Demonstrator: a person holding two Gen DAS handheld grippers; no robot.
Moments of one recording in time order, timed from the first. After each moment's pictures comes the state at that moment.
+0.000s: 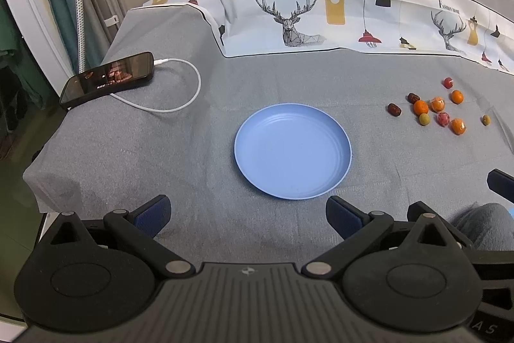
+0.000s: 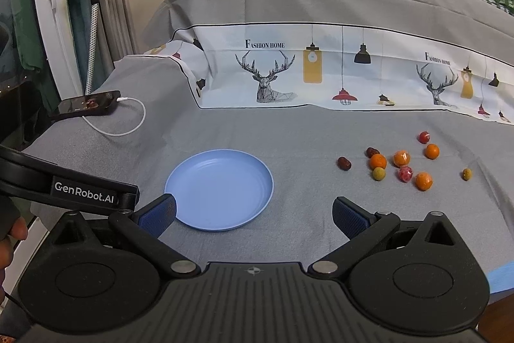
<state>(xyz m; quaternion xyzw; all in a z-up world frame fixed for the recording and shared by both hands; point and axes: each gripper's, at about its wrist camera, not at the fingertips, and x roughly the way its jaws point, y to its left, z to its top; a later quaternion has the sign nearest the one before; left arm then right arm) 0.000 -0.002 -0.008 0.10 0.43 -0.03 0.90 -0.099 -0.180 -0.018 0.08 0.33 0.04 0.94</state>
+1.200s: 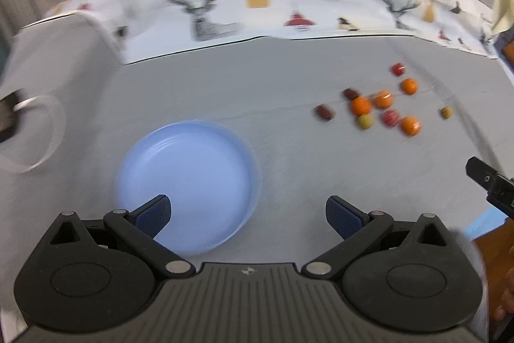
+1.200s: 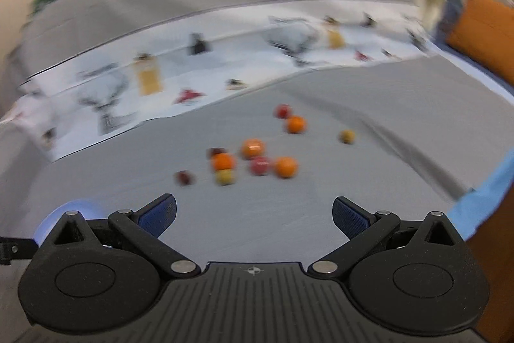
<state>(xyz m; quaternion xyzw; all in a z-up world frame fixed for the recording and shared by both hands) 0.097 -0.134 -0.047 0.12 0.45 -0.13 0.88 -0.051 -0.375 -0.083 0.20 0.34 -0.20 0.90</state>
